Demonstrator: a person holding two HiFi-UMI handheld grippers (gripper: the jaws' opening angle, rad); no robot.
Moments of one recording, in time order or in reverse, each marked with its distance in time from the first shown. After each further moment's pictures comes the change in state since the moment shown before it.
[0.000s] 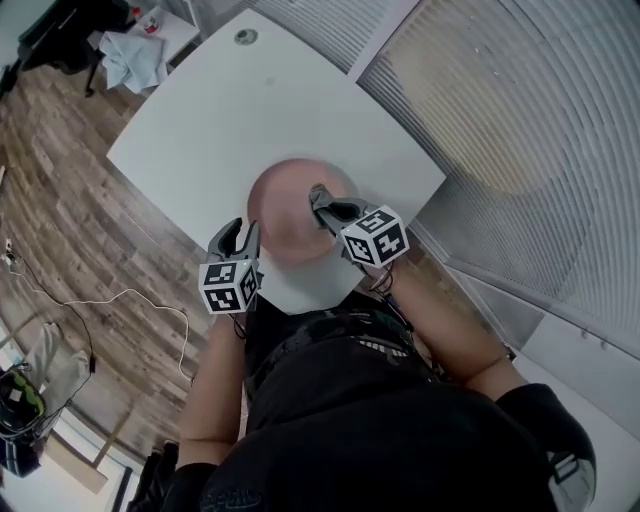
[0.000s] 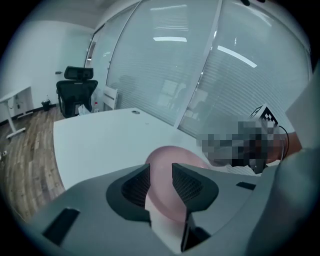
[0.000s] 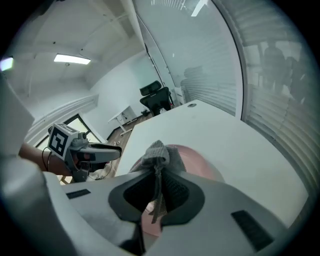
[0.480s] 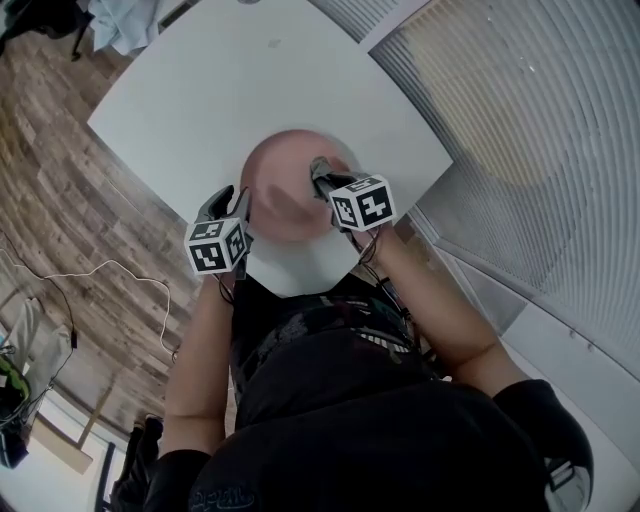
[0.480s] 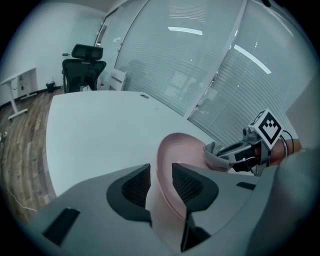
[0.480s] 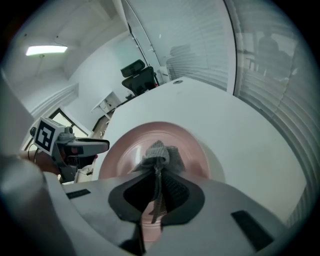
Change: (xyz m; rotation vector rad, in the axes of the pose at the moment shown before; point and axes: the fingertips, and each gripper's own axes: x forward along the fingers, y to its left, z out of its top) left arm 0.045 0.034 -0.034 -0.127 0.099 -0.007; right arm 0.046 -0.040 -0.037 0.096 0.196 -0.132
